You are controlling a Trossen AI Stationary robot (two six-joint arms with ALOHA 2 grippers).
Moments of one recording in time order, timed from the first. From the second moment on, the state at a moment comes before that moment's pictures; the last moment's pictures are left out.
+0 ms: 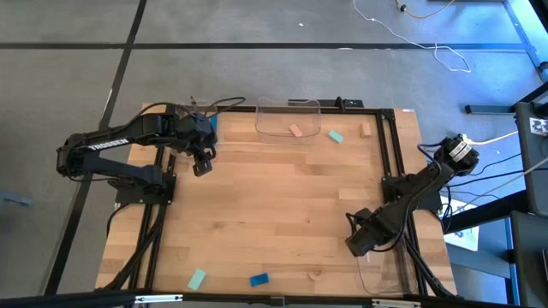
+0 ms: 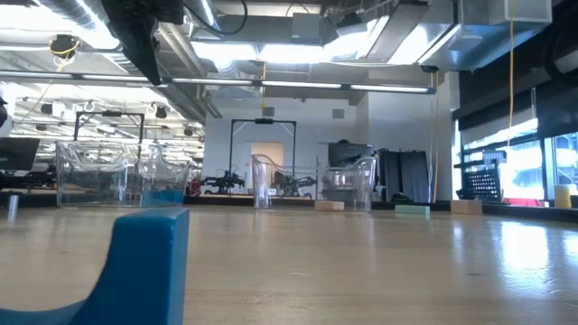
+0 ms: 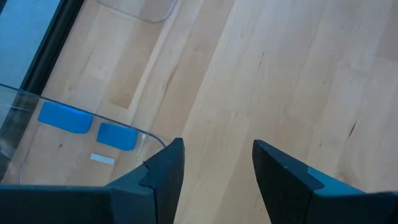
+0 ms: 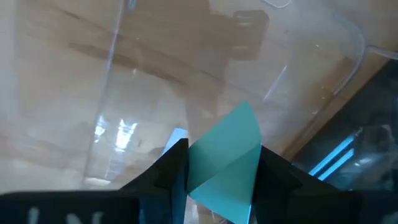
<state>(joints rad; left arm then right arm) 0.27 1.04 1.11 -1.08 -0.09 -0.09 0.75 1.50 0.83 -0.90 -0.28 1.88</state>
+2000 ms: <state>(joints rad) 0.27 1.04 1.11 -1.09 -0.09 -0.10 -0.20 1.45 1.37 -1.34 0.25 1.01</state>
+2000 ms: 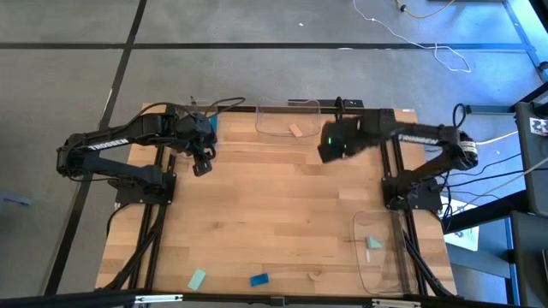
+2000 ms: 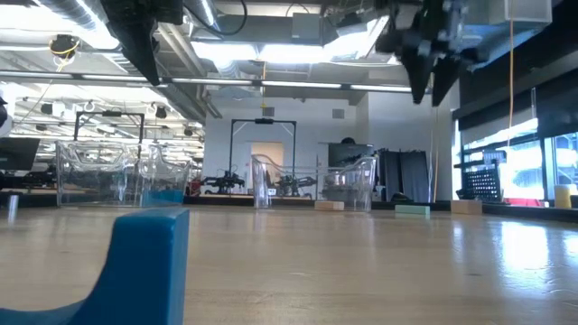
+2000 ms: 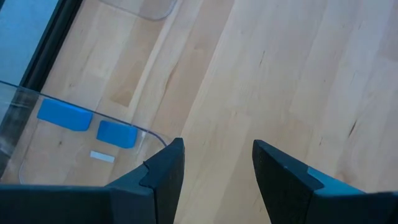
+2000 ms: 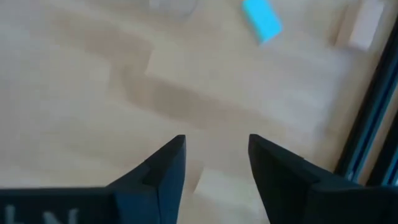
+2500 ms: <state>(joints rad) 0.27 1.04 1.11 -1.08 -0.14 -0.18 -0.72 1.45 1.11 -0.83 0.00 0.54</state>
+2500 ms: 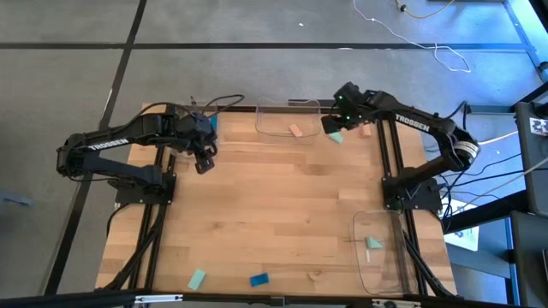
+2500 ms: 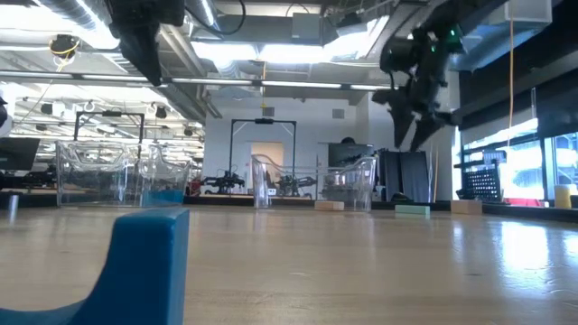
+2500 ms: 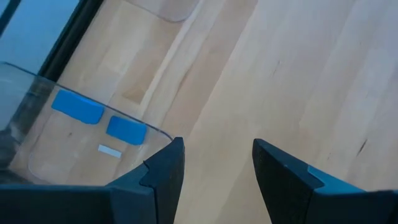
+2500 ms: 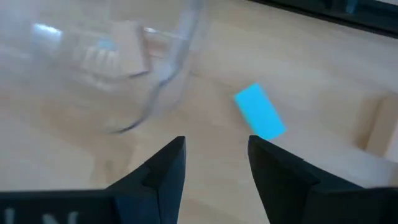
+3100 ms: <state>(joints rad) 0.27 1.04 1.11 -1.08 -0.20 -0.26 -0.76 1.45 0.76 -0.47 0.03 0.46</state>
